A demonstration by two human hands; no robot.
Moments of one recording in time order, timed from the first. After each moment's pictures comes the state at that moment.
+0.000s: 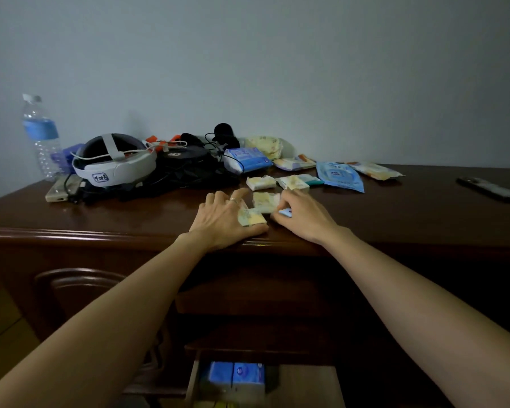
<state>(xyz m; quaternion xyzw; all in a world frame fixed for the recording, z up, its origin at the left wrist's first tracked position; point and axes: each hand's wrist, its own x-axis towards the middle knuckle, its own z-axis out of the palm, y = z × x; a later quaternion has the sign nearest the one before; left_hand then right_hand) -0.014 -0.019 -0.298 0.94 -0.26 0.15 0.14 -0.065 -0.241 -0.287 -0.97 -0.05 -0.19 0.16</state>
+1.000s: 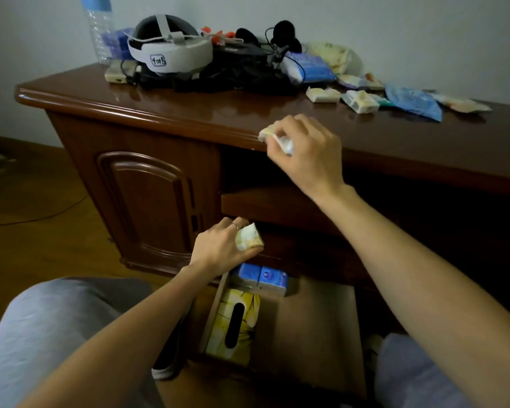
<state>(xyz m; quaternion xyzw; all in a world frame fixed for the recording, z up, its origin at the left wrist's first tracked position) -0.134 0.099 -0.517 0.95 -0.20 0.12 0.18 -0.119 -0.097 -0.333 -0.83 -0.17 -0.52 0.08</state>
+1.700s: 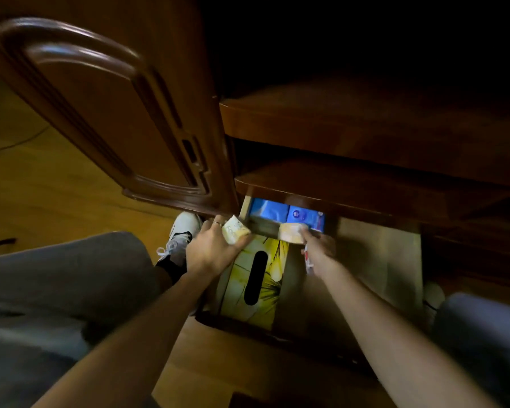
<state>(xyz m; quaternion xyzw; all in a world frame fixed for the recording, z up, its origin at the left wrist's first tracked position) -0.138 0.127 -0.710 0.98 0.04 -0.08 0.20 -0.144 -0.110 -0.759 -0.65 0.47 0.11 0.58</state>
